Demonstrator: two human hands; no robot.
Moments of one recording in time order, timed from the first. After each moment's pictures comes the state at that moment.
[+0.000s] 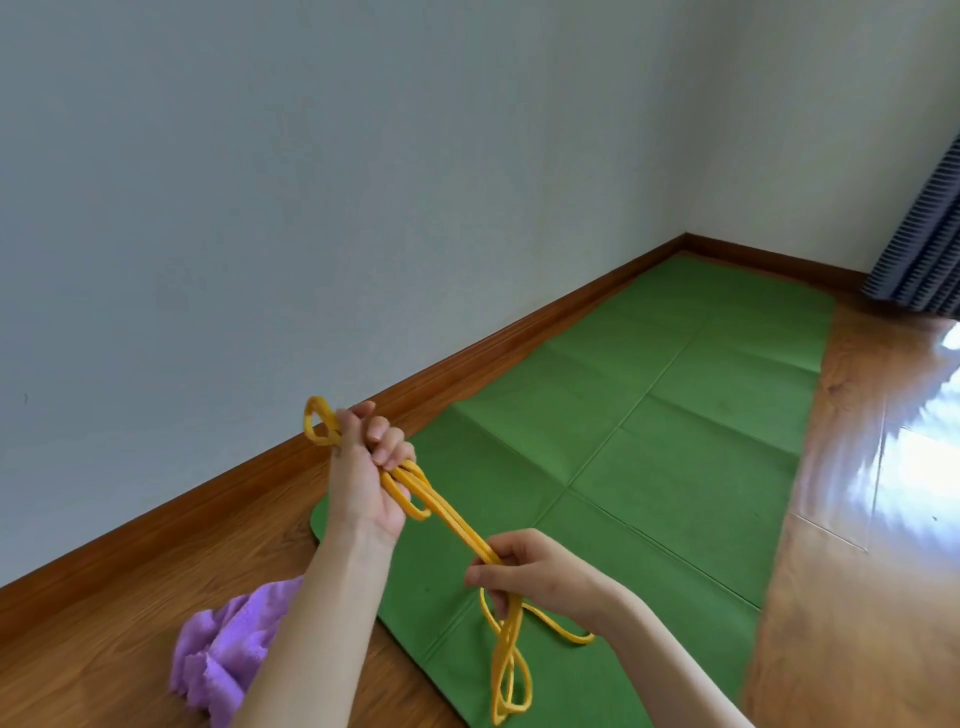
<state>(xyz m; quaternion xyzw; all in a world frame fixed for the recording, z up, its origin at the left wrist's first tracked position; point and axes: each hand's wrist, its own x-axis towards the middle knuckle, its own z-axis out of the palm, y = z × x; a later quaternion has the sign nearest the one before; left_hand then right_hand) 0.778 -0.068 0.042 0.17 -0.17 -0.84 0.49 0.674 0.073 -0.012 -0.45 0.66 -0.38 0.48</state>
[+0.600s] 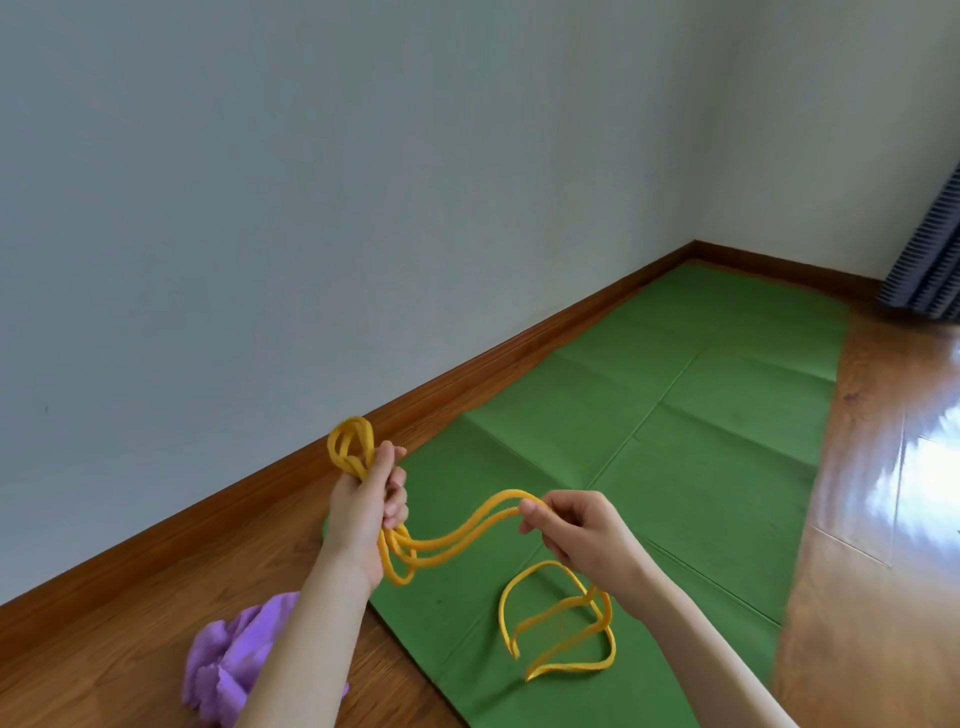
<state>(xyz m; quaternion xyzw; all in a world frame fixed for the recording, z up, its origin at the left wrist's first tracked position) 0.804 -0.082 0.011 0.32 -0.42 -0.76 0.39 0.659 0.073 0.017 -0.40 0.71 -0.48 0.31</state>
